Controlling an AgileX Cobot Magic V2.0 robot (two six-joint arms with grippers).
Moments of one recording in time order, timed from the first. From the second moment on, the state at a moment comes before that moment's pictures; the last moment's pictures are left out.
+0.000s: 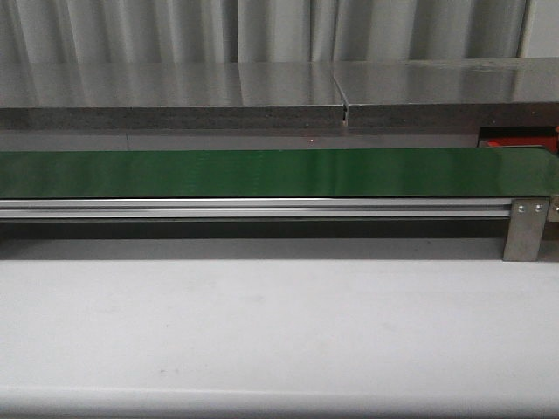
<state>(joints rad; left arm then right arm) 0.44 2.10 -2.05 -0.44 0.98 0.32 -0.10 0.57 -0.56 0.47 0.57 -0.48</state>
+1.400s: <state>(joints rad) 0.16 1.83 -1.56 -0.28 0.75 0.27 -0.10 0.57 -0.56 0.47 0.57 -0.48</state>
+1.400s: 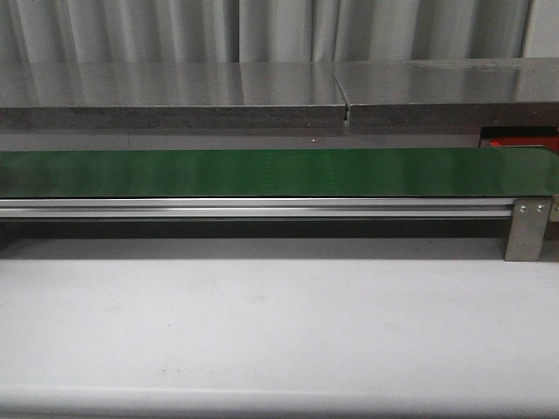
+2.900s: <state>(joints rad) 0.16 1.87 -1.37 -0.36 0.49 0.27 -0.10 0.57 -0.56 0.47 0.57 -0.48</state>
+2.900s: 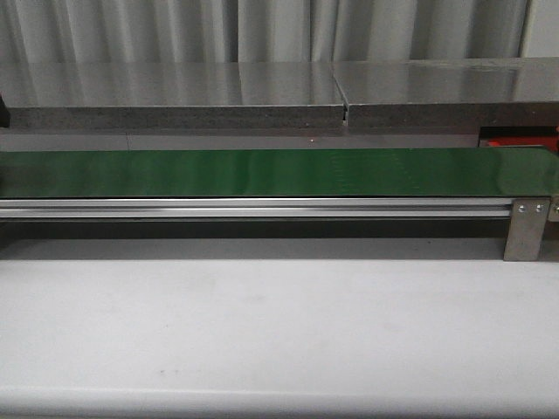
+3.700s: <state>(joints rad) 0.47 1.83 -1.50 -0.32 0.52 0.27 -0.10 0.57 -0.56 0.47 0.57 -0.48</state>
